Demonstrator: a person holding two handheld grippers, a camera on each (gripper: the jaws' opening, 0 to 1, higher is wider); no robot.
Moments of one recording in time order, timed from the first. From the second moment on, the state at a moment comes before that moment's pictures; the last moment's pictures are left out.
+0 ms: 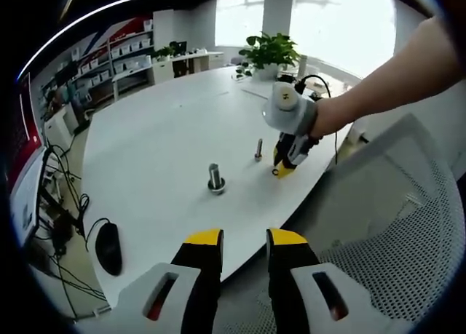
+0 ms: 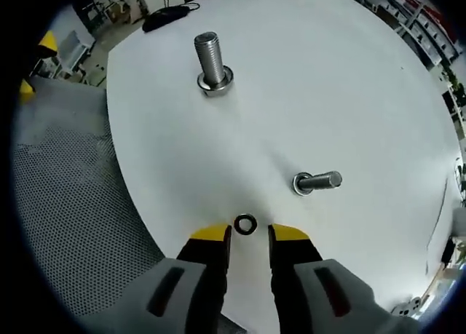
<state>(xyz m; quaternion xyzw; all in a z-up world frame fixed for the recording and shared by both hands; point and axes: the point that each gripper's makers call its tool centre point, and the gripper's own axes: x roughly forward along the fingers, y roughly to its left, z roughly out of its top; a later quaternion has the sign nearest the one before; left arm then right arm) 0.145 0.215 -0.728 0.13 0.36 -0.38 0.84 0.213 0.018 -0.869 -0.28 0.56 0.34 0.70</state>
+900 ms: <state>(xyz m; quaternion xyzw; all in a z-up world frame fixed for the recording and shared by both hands) 0.146 0.217 -0.731 0.13 0.37 -0.37 0.84 0.221 0.016 -0.871 -0.34 0.58 0.34 0.66</state>
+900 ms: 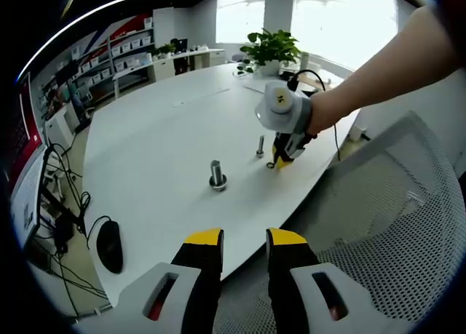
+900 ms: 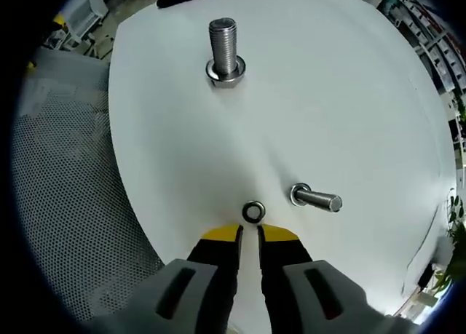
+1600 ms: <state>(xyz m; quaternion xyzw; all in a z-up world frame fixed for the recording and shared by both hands) 0.146 0.218 -0.731 0.13 0.37 -0.37 0.84 0.228 0.025 -0.869 -0.30 0.56 0.35 0.69</state>
